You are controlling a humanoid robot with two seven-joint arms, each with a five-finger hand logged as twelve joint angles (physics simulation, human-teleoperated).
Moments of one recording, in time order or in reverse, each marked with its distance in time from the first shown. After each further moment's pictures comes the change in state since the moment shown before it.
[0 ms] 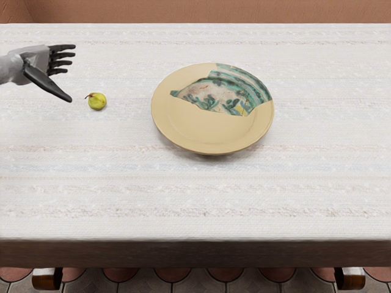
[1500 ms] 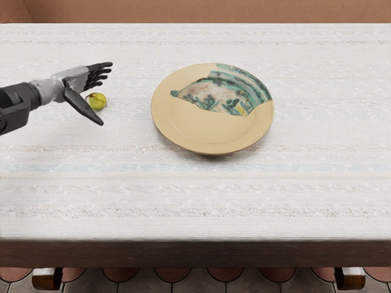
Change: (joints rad) left arm 0.077 -0.238 0.211 0.221 0.100 0.033 -0.388; right arm -0.005 0.000 0.000 -0.001 -0.001 0.000 -0.005
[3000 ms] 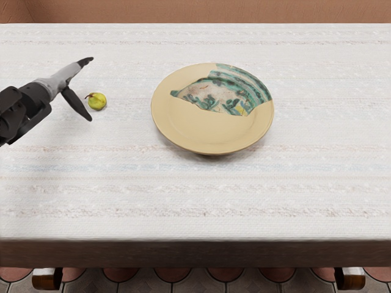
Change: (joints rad) left arm -0.006 -0.111 0.188 0.035 0.060 0.516 0.156; right arm 0.000 0.000 0.000 0.000 0.000 0.000 0.000
